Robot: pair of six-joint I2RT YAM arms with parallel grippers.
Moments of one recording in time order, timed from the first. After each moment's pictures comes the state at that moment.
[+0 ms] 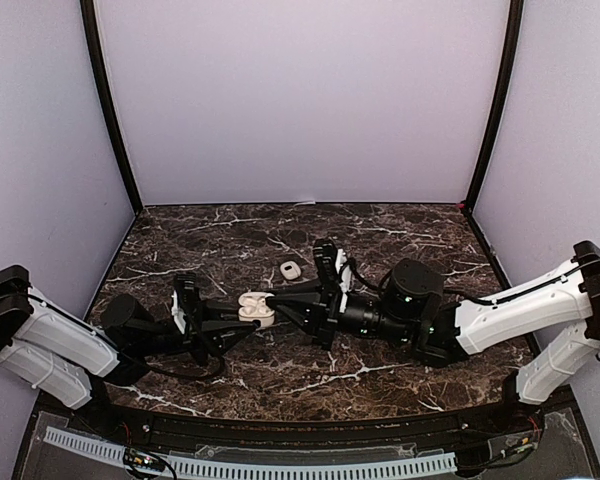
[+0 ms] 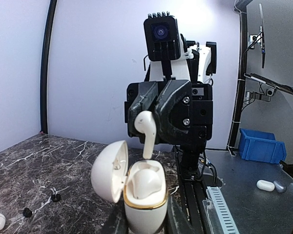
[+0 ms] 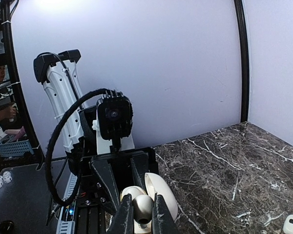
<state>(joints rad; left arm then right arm) -0.92 1.34 0.18 1.41 0.50 -0.21 1.24 1.48 0.73 0.85 -0.15 0.14</state>
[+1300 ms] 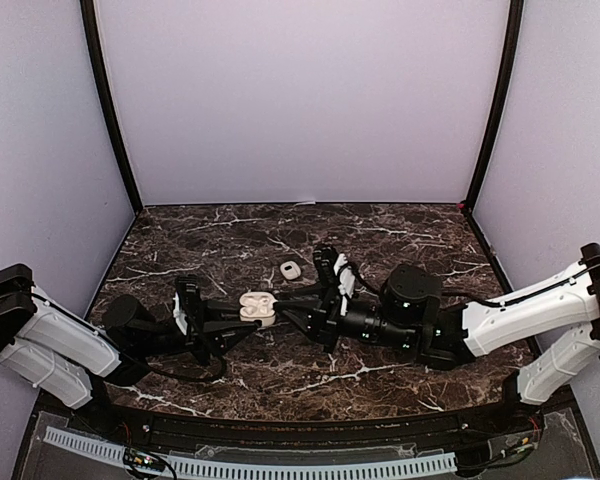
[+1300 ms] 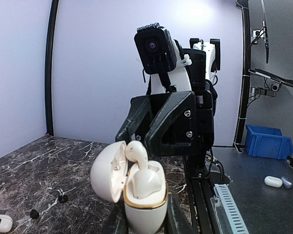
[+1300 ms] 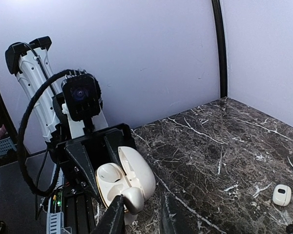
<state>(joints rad) -0.92 1.37 0.18 1.43 0.49 -0.17 1.25 1.46 0.71 0.74 -0.02 0.17</state>
